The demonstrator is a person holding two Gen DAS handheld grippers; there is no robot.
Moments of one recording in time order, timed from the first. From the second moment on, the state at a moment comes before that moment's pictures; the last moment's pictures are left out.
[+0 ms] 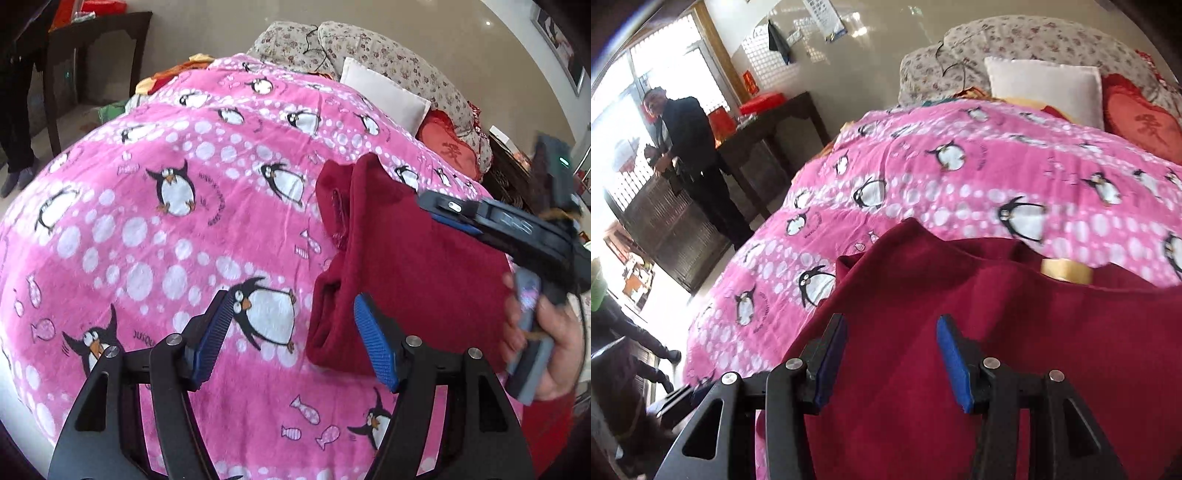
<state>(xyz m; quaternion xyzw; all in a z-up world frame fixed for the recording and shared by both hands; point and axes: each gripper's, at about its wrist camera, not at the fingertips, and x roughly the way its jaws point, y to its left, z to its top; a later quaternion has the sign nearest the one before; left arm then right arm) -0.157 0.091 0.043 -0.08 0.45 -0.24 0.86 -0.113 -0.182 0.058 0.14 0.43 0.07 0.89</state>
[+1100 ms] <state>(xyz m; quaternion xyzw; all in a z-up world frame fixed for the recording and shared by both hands) -0.163 0.095 0.038 -0.12 0.46 -0.26 0.84 -0.062 -0.171 0.020 0.17 0.46 0.08 0.87</state>
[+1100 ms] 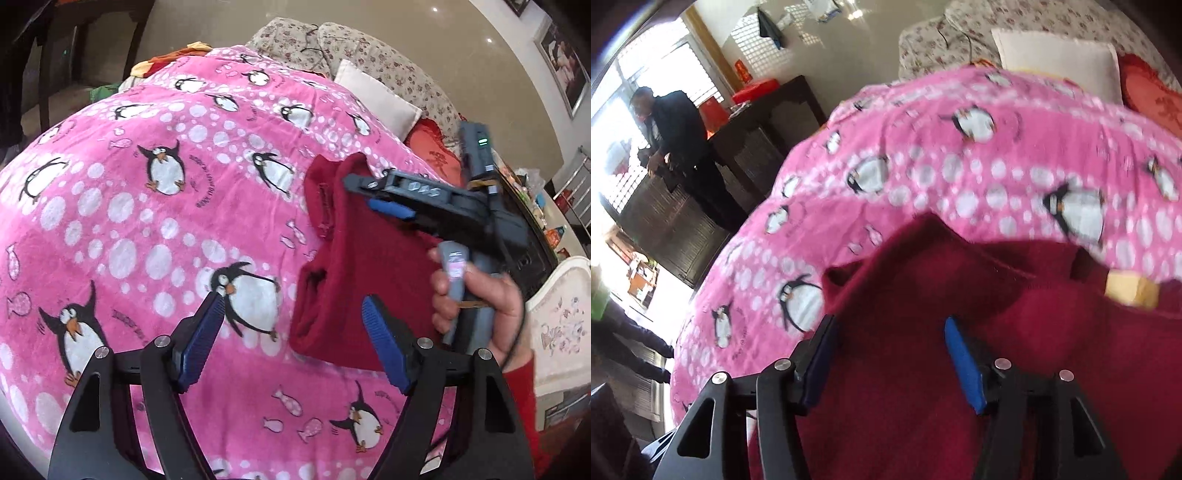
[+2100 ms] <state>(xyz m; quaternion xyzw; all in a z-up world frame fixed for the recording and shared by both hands) -0.149 0.081 0.022 -0.15 0.47 -0.27 0.83 -0.066 -0.189 0.076 0.21 0.49 0.12 0.84</state>
